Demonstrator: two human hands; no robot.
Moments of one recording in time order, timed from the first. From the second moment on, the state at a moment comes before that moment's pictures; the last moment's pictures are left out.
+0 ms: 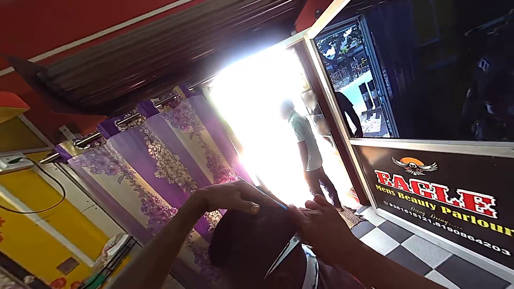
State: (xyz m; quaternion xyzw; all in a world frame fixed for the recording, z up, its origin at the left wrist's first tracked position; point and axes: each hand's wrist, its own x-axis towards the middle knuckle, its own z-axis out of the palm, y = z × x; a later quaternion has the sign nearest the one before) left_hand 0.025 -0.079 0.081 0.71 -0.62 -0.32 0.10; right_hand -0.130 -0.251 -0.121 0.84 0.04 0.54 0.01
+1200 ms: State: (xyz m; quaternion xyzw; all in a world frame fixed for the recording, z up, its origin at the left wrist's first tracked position) left_hand -0.041 -0.066 0.064 0.78 -0.58 -0.15 0.18; right_hand -0.180 -0.274 -0.113 0.75 0.23 0.35 -0.51
